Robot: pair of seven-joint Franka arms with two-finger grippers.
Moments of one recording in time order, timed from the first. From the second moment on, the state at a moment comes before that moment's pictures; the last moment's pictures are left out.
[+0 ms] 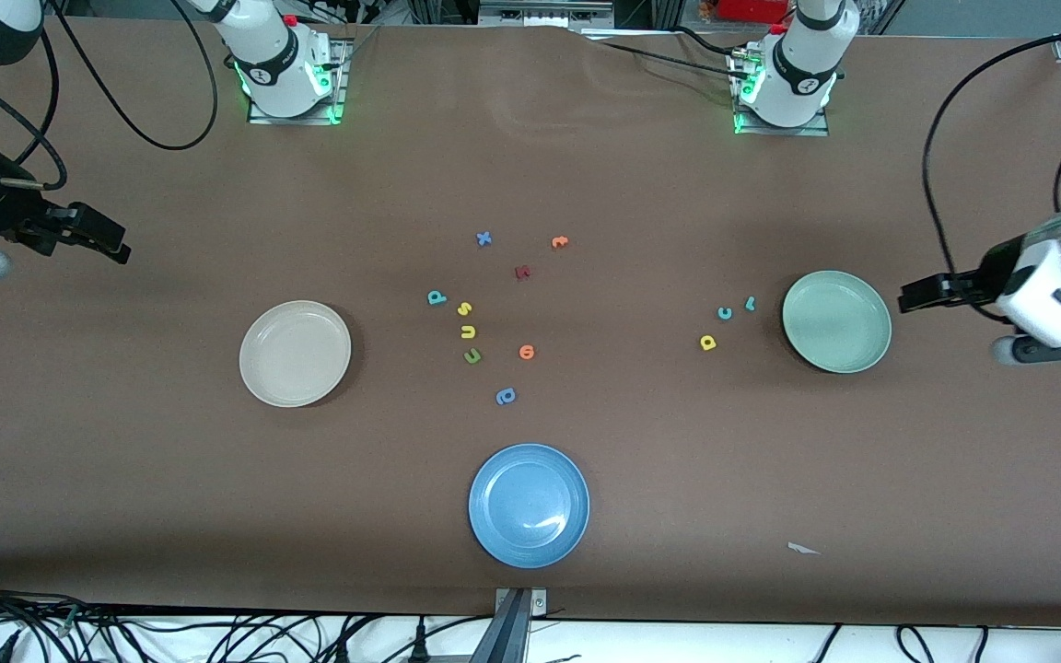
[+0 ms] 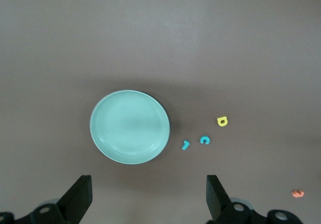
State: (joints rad) left arm -0.09 0.28 0.06 -1.46 -0.05 1.57 -0.17; right arm 0.02 0.02 0.00 -1.68 0.01 1.72 0.12
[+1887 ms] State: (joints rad) left arm -0.26 0.68 0.00 -1.72 -0.15 2.13 -0.87; right arm 0.54 0.48 0.01 -1.96 0.01 2.37 1.45
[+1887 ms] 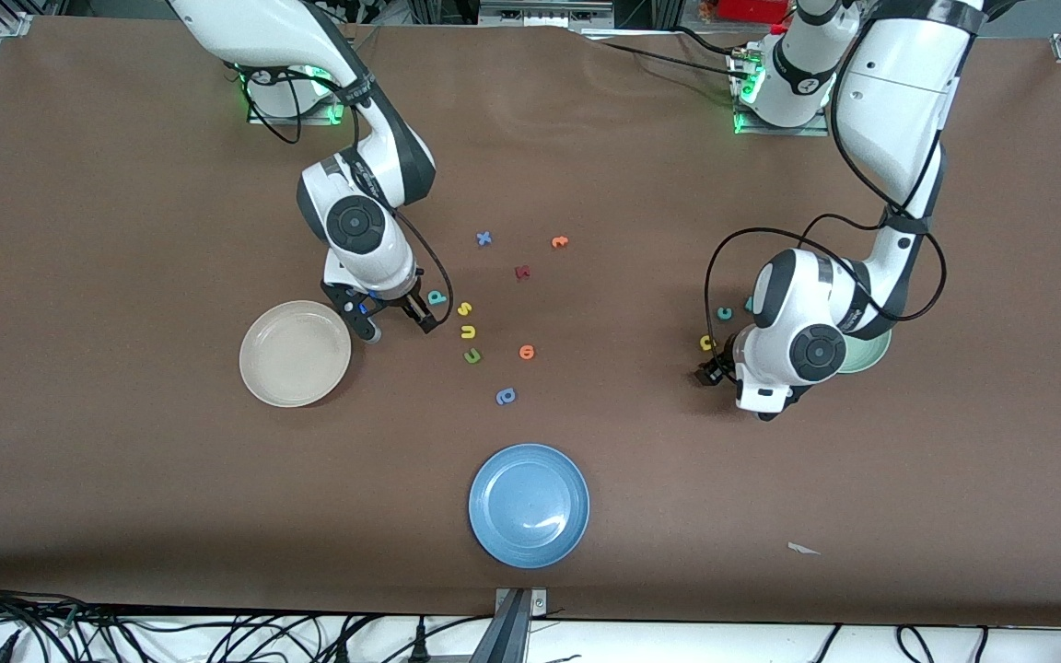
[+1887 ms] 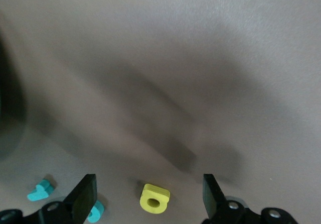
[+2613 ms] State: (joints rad) left arm -0.26 0.69 -0.02 -1.75 -0.21 2.16 -0.85; right arm 0.62 0.54 0.01 -1.98 0.01 2.43 1.64
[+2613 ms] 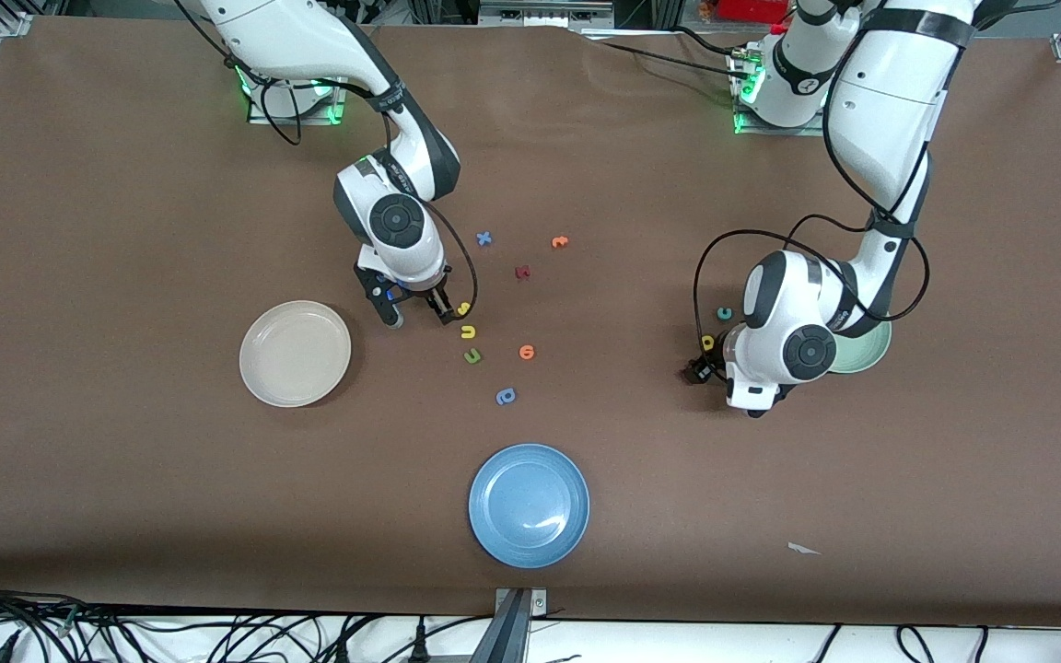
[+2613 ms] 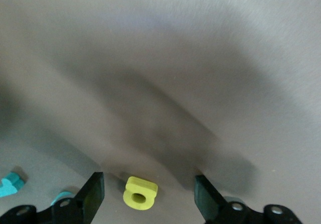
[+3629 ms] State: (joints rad) left arm -0.26 0.67 -0.03 -1.78 -0.21 2.16 -0.84; right arm 0.62 0.55 0.01 -1.98 0.01 2.47 1.65
